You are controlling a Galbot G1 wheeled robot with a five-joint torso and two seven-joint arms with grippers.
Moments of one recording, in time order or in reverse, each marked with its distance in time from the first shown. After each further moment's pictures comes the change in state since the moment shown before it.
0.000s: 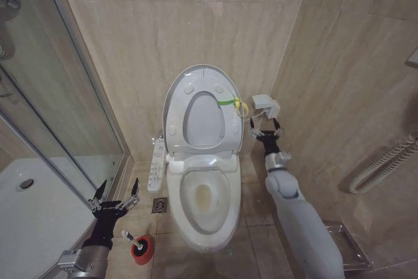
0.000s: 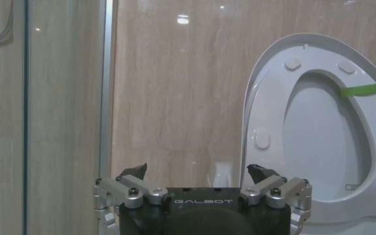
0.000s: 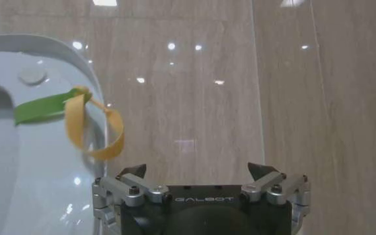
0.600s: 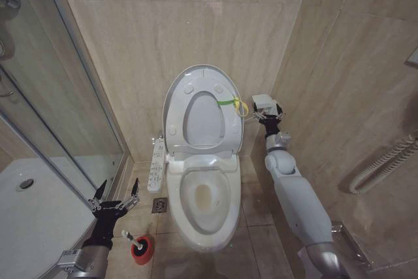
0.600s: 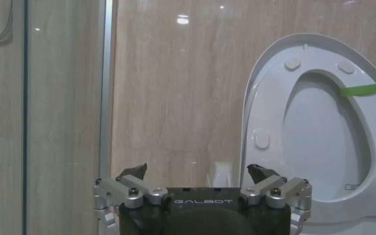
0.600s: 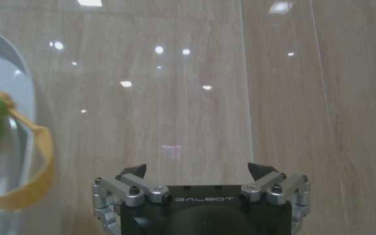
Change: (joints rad) left arm 0.000 0.000 0.000 0.000 0.000 0.000 0.000; right arm 0.190 -0.003 -0.002 -0.188 0.000 0.003 0.005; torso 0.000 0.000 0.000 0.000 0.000
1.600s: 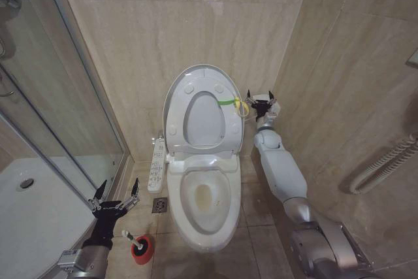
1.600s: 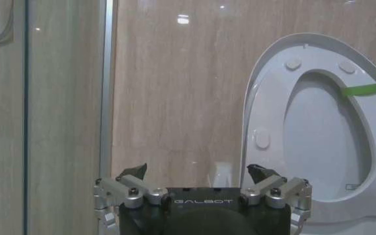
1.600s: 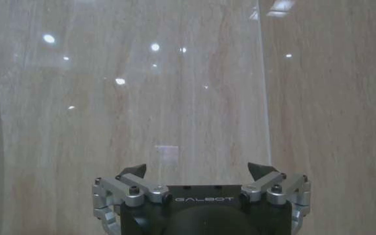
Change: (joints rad) left arm 0.000 0.000 0.000 0.000 0.000 0.000 0.000; right arm 0.268 0.105 0.017 -0.327 -0.121 0.051 -0.004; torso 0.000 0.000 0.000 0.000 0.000
